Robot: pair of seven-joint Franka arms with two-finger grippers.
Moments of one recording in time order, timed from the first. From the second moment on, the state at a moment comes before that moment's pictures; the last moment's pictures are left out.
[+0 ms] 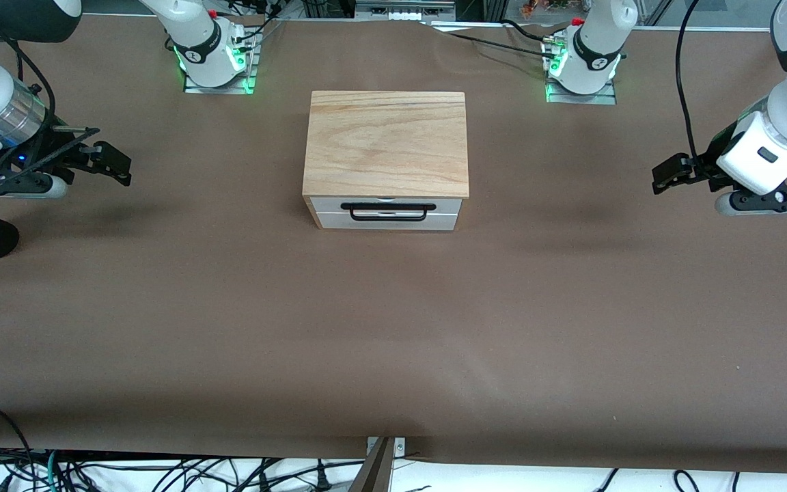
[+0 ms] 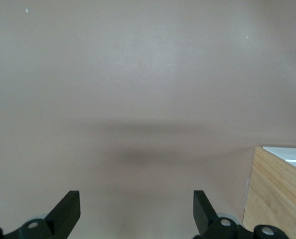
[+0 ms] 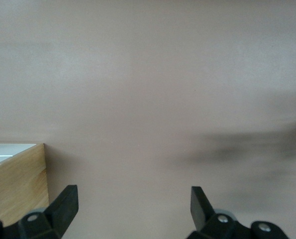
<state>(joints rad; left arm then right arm) -0.09 0.05 0.01 -1.65 -0.01 1.60 -0.15 -0.02 0.00 0.13 -1.73 -0.03 1.71 0.12</state>
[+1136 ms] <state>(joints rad) -0.09 0.10 -0.02 -1.66 -0.02 1.66 -0.15 -0.02 0.00 0.13 -1.73 -0.03 1.71 0.12</state>
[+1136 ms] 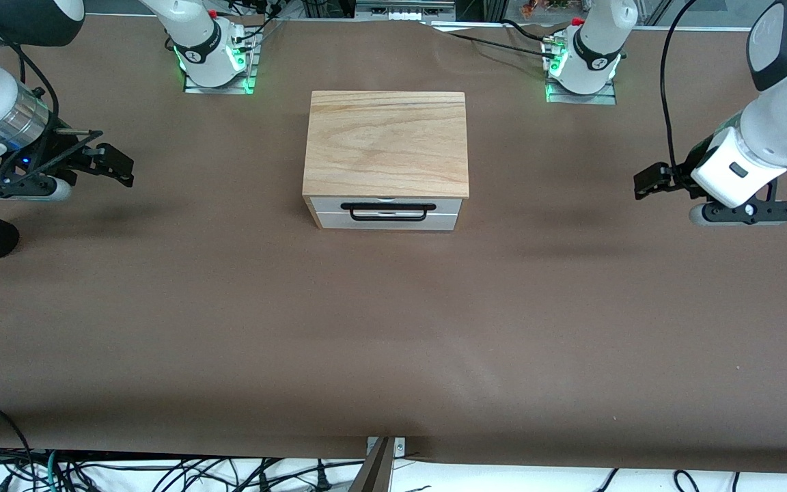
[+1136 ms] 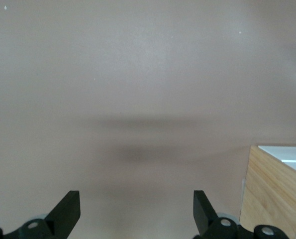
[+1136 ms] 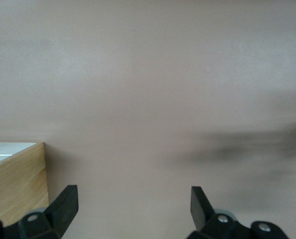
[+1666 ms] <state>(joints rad) -0.09 0.13 -0.02 -1.68 -0.02 1.73 -0.15 -0.02 0.00 0.14 -1.73 -0.03 1.69 0.12</state>
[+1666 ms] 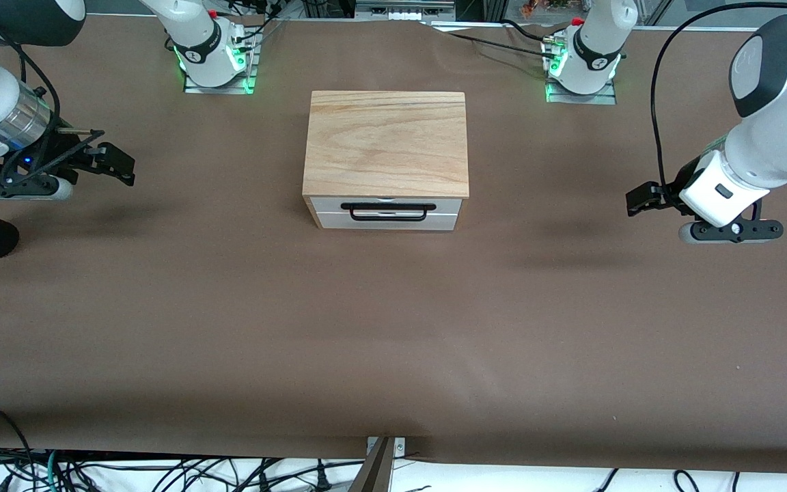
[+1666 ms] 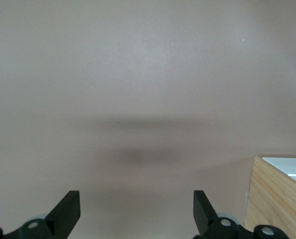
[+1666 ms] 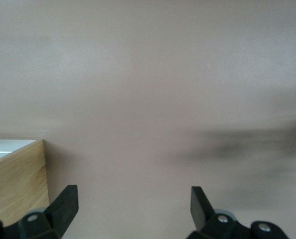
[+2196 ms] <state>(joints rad) -0.08 0.18 -0.02 -1.86 -0.02 2.07 -0.14 -0.02 0.01 0.15 -1.73 -0.03 1.68 0.12</state>
